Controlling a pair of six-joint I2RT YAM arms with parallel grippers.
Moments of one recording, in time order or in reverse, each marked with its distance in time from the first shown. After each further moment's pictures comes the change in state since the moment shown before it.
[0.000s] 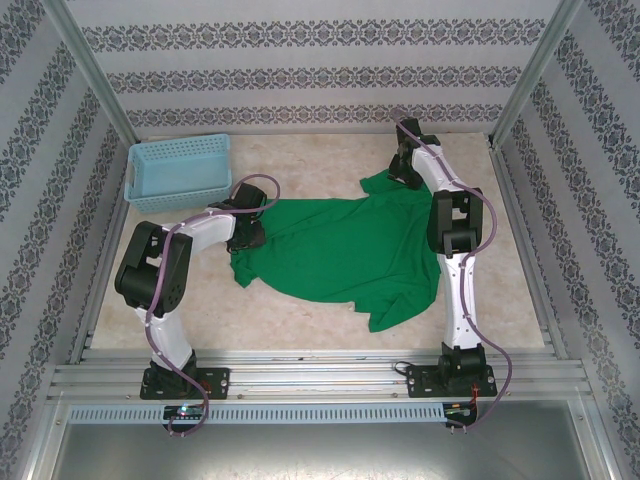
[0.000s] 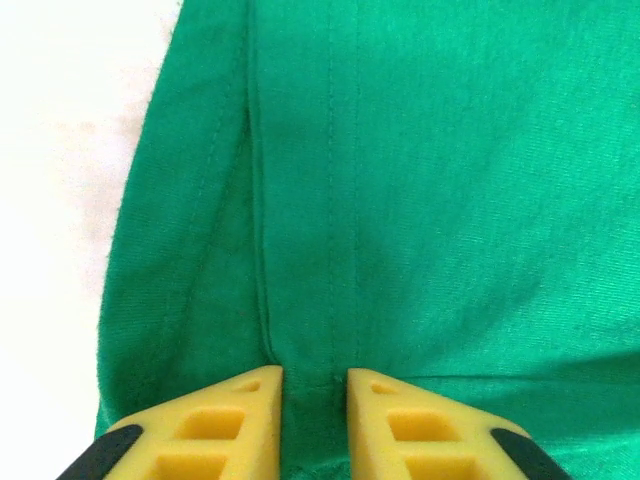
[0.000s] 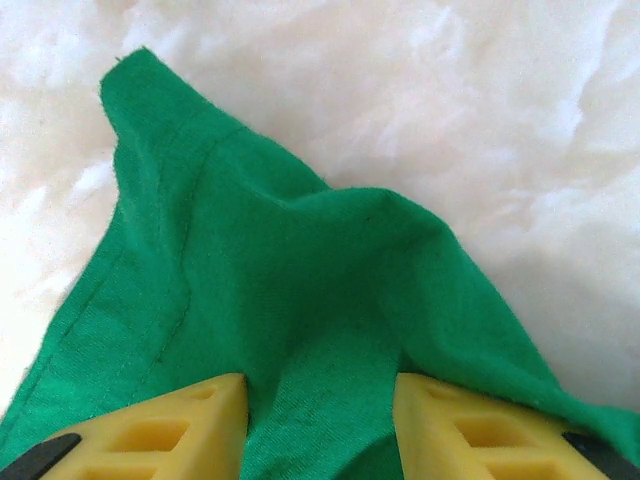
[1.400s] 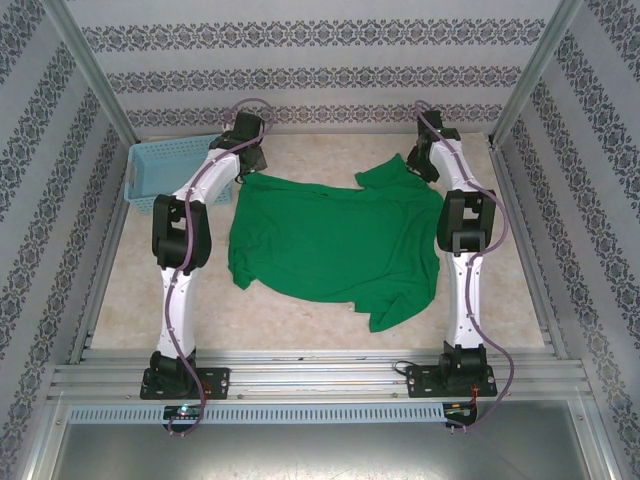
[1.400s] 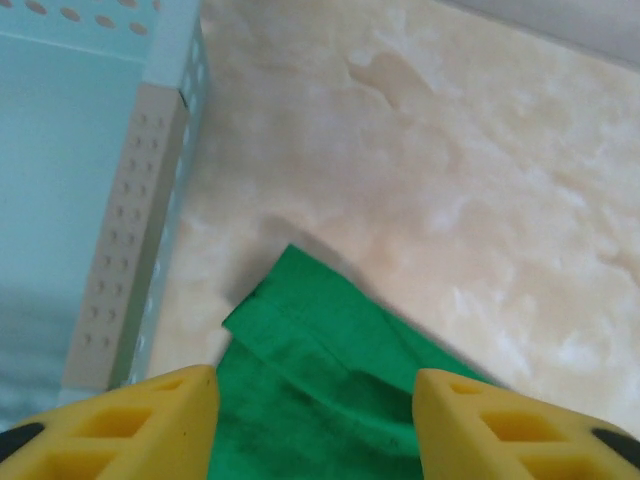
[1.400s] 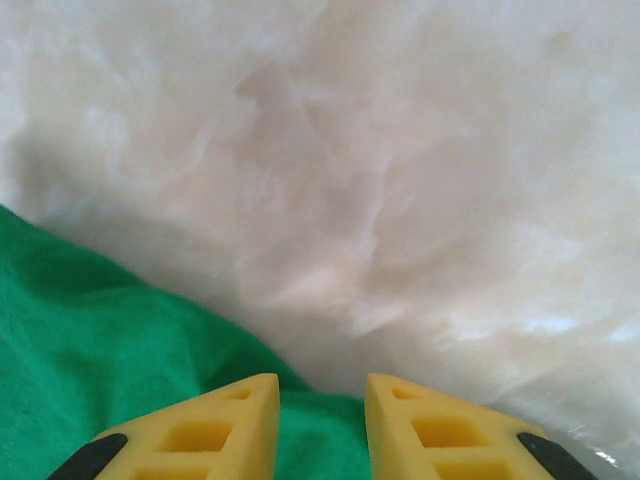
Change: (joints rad) left arm 0.113 0.454 0.933 -0.215 -0.100 0.006; right arm -0.093 0.010 0.105 -0.061 -0.013 0.022
